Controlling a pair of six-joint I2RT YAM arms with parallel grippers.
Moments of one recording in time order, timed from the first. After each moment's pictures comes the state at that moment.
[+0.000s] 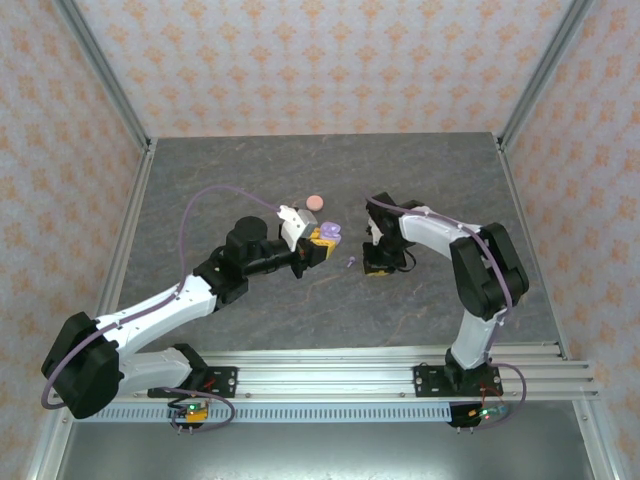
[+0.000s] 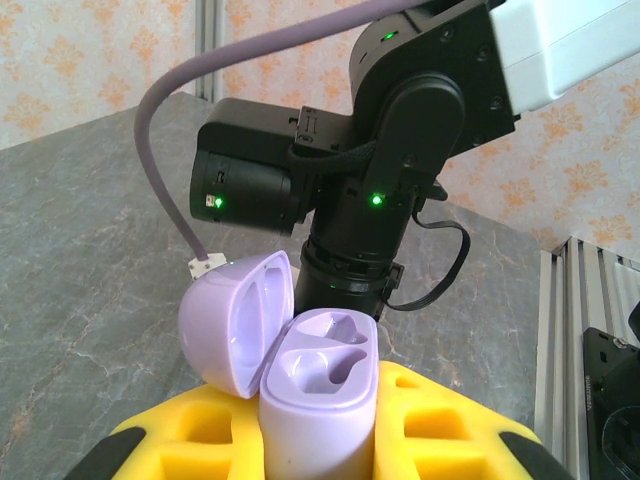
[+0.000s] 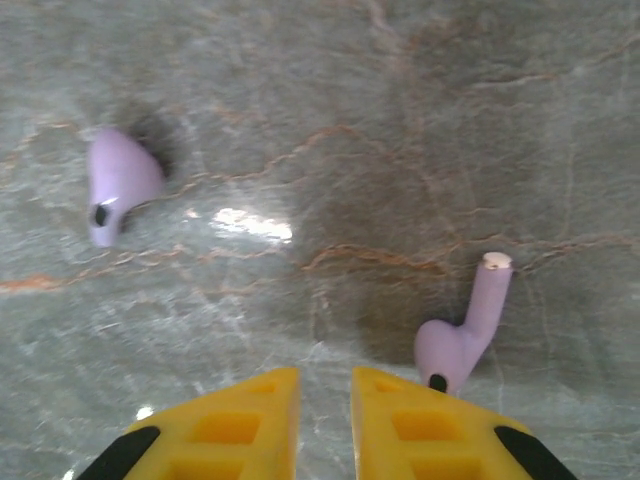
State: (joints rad) left arm -0.66 1.17 0.69 0.24 0.38 -0.11; right arm 0.45 1.81 1.15 -0.86 -0.25 0.36
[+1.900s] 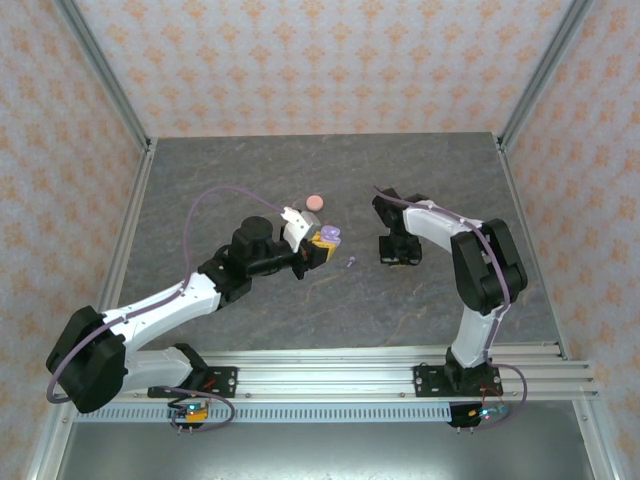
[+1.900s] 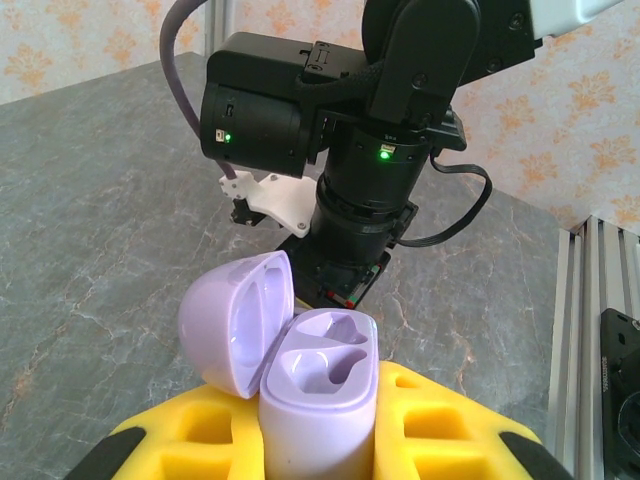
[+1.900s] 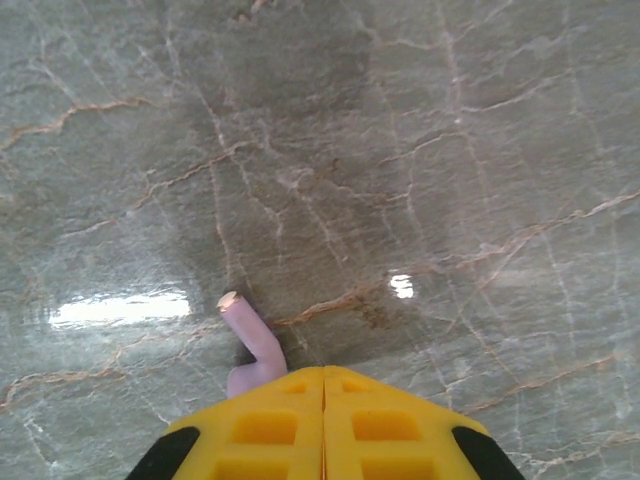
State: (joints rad) left arm -0.66 1.21 0.70 0.21 0.37 -0.11; right arm 0.40 1.84 1.20 -0.93 0.07 0.43
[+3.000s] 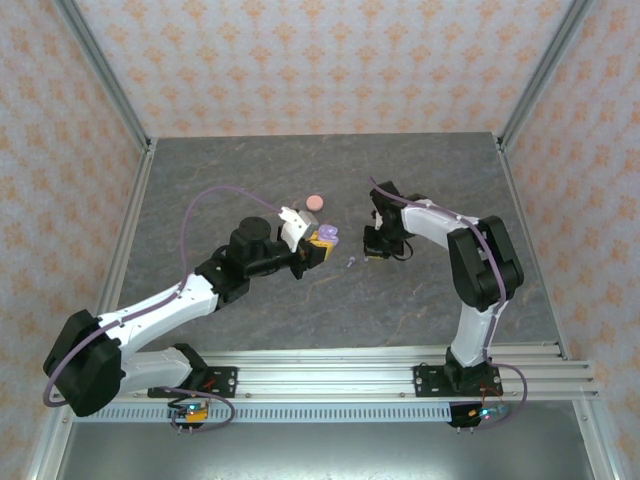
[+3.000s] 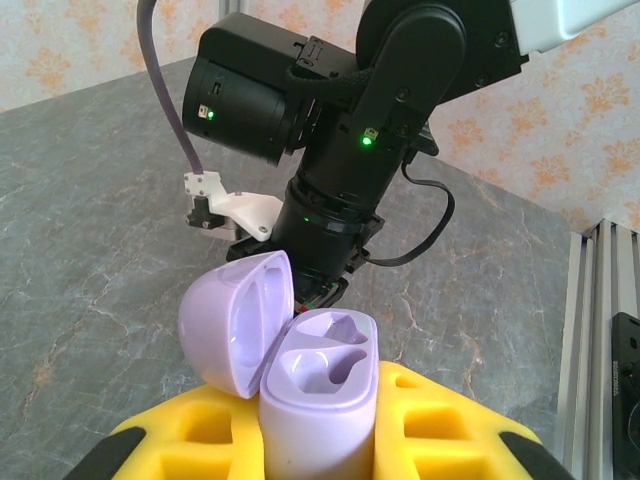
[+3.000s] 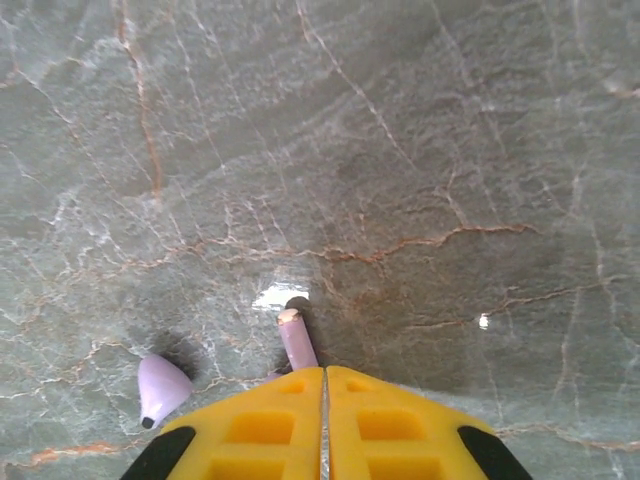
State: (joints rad) left arm -0.66 1.18 0.69 0.18 0.34 -0.10; right arm 0.40 1.86 1.21 -0.72 -0.24 0.47
